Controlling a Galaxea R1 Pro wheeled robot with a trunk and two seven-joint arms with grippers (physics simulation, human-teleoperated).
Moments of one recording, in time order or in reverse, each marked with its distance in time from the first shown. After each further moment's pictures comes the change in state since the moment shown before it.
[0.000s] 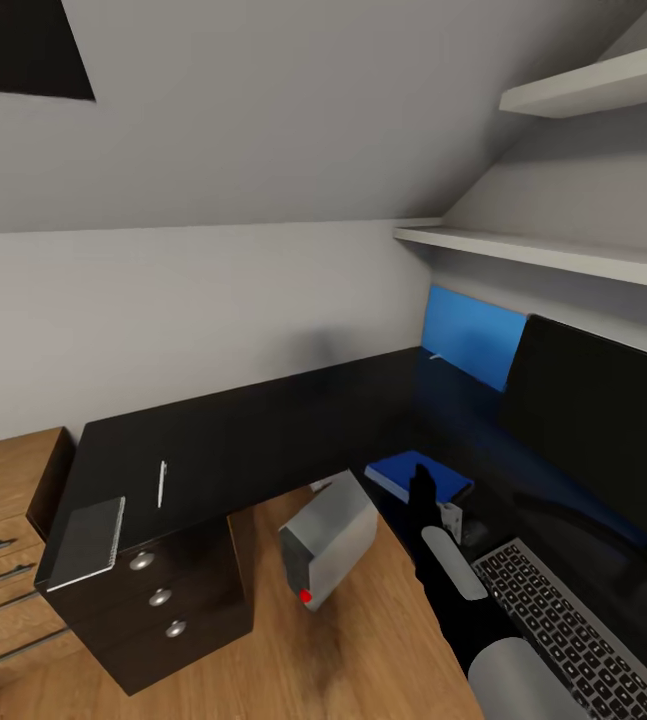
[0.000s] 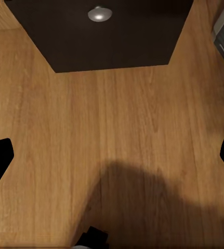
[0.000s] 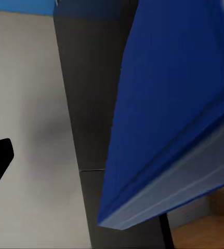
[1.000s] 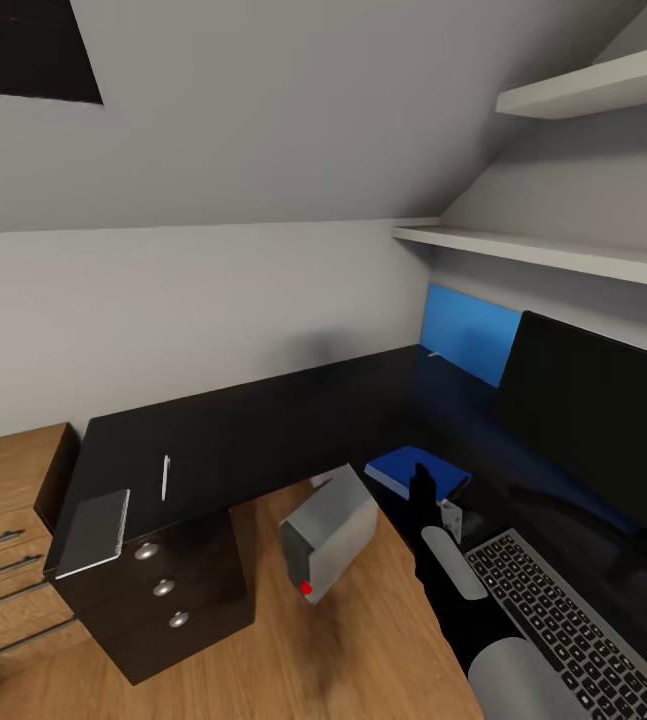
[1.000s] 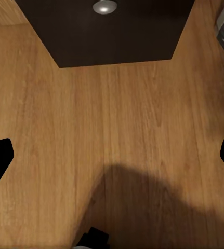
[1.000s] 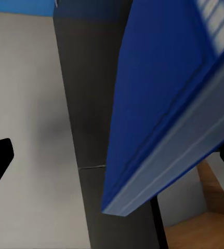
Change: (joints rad) left arm 0.000 0.002 0.000 0.000 -0.001 -0.001 0.002; right arm 0.000 0.000 0.002 -0.002 0.000 0.000 0.000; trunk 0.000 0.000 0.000
